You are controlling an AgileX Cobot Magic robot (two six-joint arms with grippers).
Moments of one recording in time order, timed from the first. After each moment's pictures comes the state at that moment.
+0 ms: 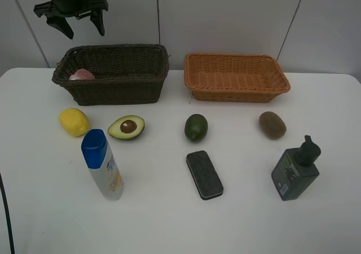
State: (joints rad) left arm -0.11 2.40 -2.44 -0.02 1.20 -0.16; right arm 0.03 0.00 -0.51 -0.05 1.06 0.02
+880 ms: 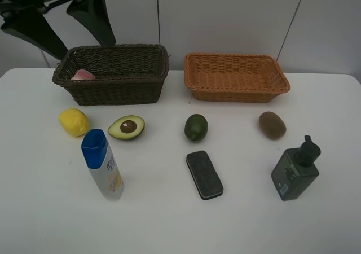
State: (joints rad) left arm -0.46 1.45 -1.40 -0.18 1.20 -0.27; right arm 0.03 0.00 -0.51 -0.05 1.06 0.02
